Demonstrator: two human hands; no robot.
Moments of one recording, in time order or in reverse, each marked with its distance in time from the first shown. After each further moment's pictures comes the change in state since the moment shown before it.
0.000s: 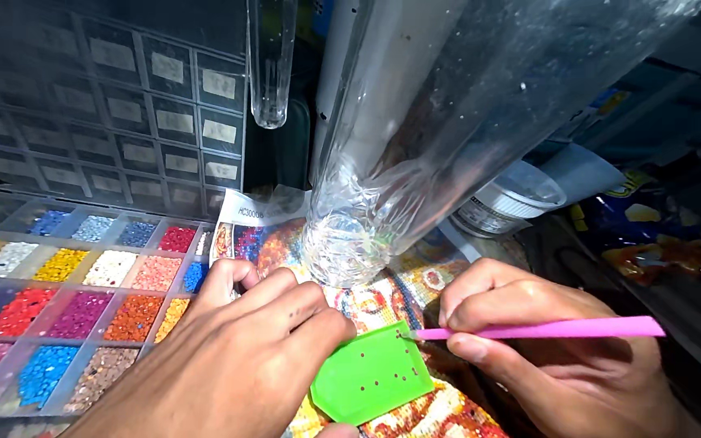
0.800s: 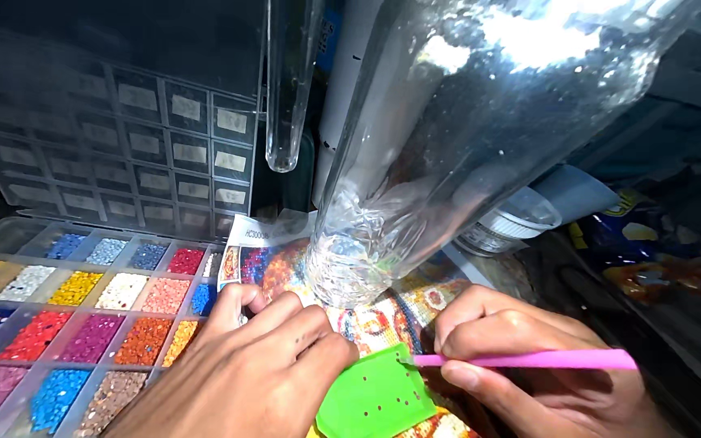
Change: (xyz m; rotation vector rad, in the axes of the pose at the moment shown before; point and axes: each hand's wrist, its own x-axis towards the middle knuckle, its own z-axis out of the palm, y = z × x) left_hand 0.002 0.003 -0.006 -0.057 -0.087 -0.043; right_hand -0.001 0.002 0.000 -0.007 -0.059 0.006
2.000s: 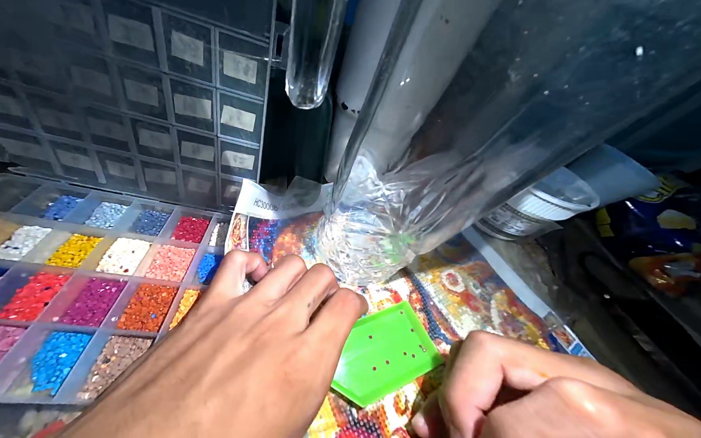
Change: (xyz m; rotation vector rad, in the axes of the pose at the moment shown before) left_hand 0.001 0.002 0.004 0.263 -0.017 -0.028; right_hand 0.000 -0.033 0.016 0.384 -0.222 0.101
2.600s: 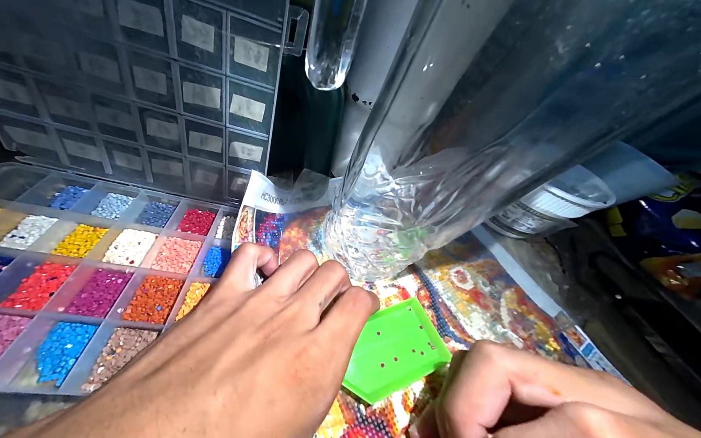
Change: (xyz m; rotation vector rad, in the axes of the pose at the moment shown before) left_hand 0.002 0.000 -0.004 -0.005 -0.034 0.041; right_hand 0.002 -0.005 0.005 -0.006 -0.045 0.029
